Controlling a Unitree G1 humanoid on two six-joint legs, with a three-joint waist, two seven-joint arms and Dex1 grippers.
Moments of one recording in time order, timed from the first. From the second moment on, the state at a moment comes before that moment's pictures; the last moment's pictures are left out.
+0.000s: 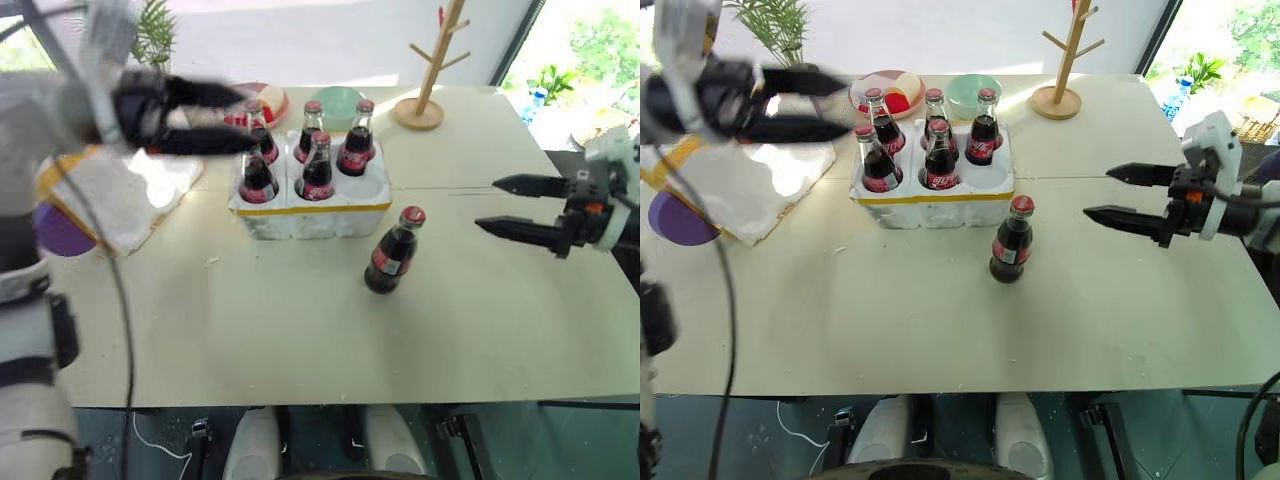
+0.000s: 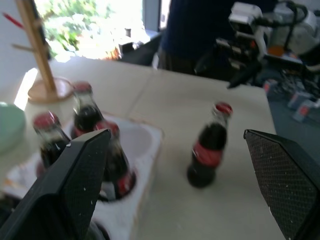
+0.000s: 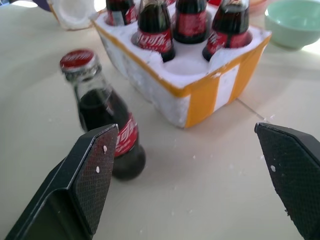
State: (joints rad) left arm -0.97 0.97 0.08 0.04 -0.67 0.96 -1.38; right arm -0.36 -1.04 -0.35 -0.13 0.65 0.74 1.18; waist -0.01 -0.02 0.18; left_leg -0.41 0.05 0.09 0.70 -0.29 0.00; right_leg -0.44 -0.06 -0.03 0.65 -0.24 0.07
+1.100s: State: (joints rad) left arm -0.71 1.10 0.10 -0.09 -0.69 0.80 -1.44; right arm -0.39 -0.67 -0.06 -0.24 0.66 0.80 0.88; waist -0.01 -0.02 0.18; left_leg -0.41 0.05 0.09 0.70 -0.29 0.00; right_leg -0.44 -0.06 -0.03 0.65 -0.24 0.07
